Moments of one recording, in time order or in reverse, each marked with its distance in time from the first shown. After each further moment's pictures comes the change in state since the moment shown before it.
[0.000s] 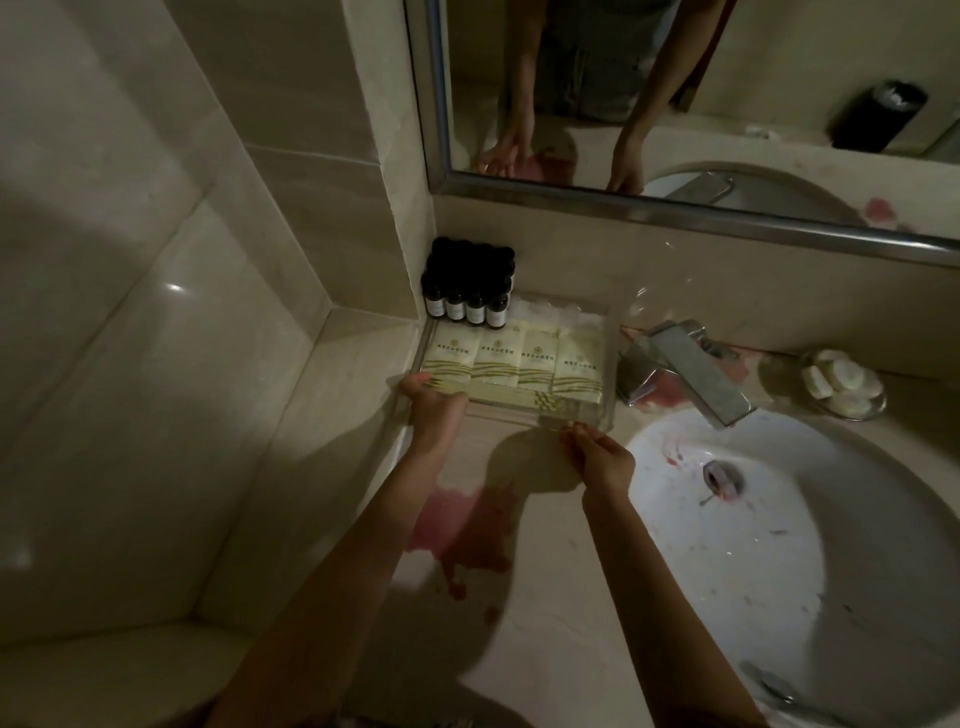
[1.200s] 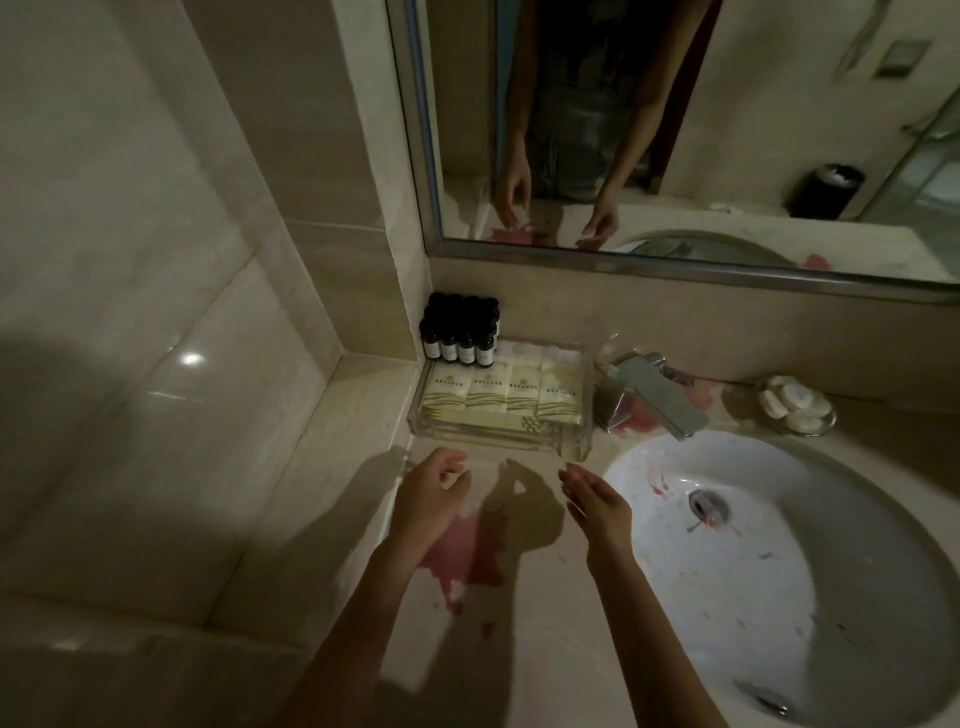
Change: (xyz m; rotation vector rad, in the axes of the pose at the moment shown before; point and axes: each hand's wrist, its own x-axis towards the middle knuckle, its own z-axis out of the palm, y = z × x) left_hand -0.083 -0.027 -0.049 0.520 -0.190 0.407; right_hand -0.057 0.005 -0.049 -0.039 -0.213 -0.195
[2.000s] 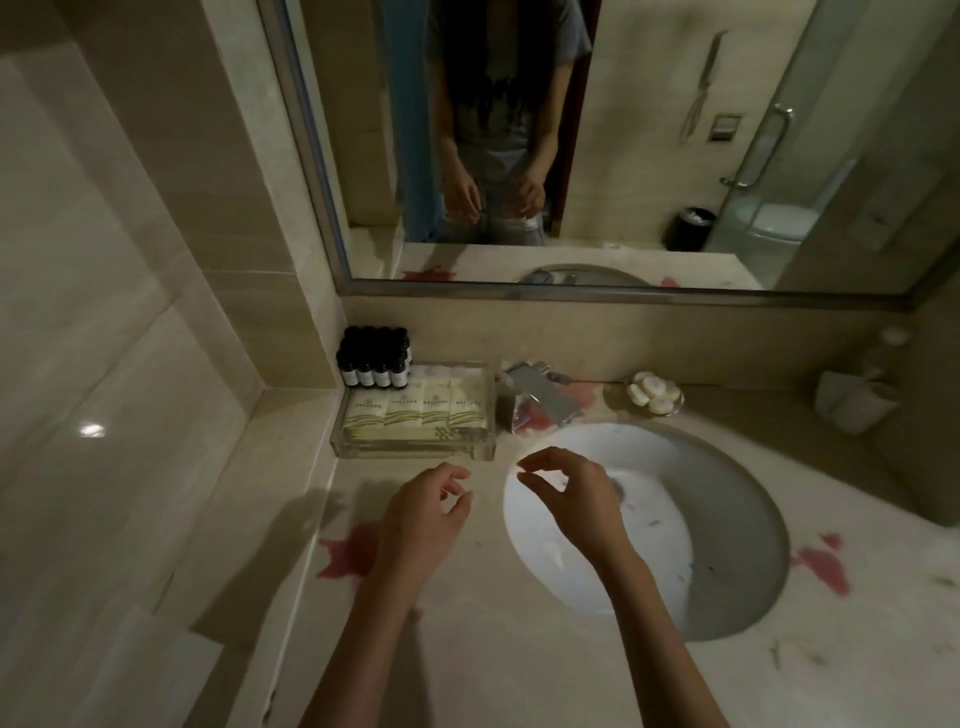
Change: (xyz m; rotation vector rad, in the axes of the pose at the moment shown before) left_hand -0.093 0.089 0.030 0.190 -0.023 0.289; right_hand -0.097 -0.099 -0.084 -0.809 -0.053 -0.673
